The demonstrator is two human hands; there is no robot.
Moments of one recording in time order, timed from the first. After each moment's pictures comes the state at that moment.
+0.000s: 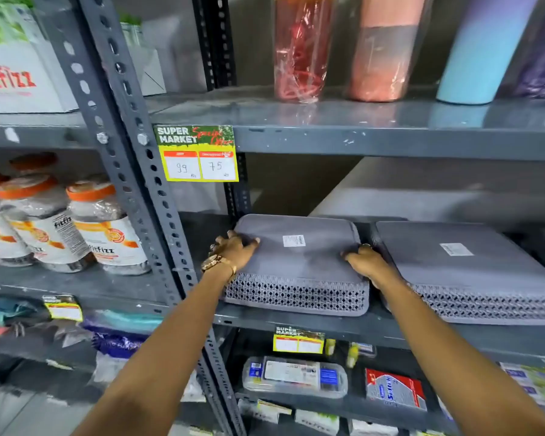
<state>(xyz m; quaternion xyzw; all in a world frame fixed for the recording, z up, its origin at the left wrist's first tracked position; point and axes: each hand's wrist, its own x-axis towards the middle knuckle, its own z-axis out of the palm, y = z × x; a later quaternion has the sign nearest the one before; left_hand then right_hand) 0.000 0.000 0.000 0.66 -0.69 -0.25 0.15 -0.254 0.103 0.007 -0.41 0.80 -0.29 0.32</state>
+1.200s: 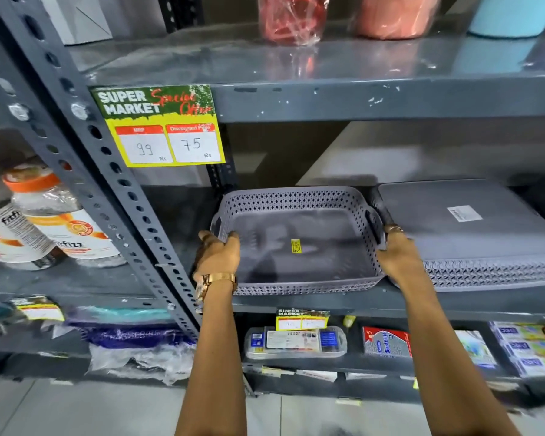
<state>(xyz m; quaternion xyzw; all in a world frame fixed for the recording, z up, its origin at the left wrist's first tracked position) 0.004 0.040 -0.003 0.72 -0.55 -0.33 0.26 -0.260 0.138 -0.012 -0.37 0.88 -0.26 0.16</state>
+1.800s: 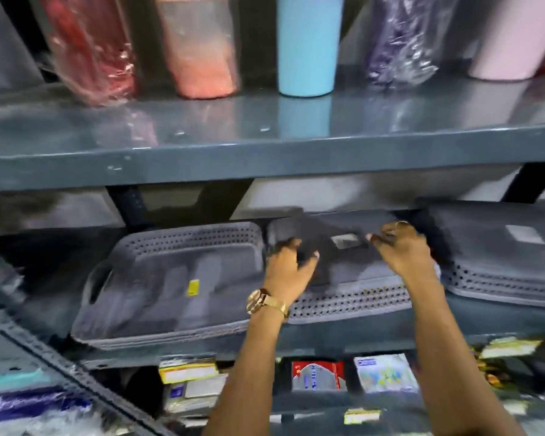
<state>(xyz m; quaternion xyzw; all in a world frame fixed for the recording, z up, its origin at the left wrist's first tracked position) -0.287 0.134 0.019 0.45 -0.79 -0.34 0.25 -0.467 0.209 0.040 -0.33 0.85 -0.39 0.11</state>
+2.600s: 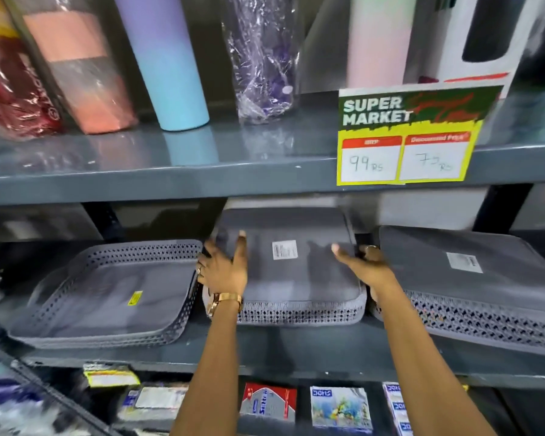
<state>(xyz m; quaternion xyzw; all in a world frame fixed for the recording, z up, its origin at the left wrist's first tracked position) -0.395 0.145 0.015 0.67 -0.55 -0.24 0.43 -0.609 0.235 0.025 -0.29 0.73 -0.50 0.36</state>
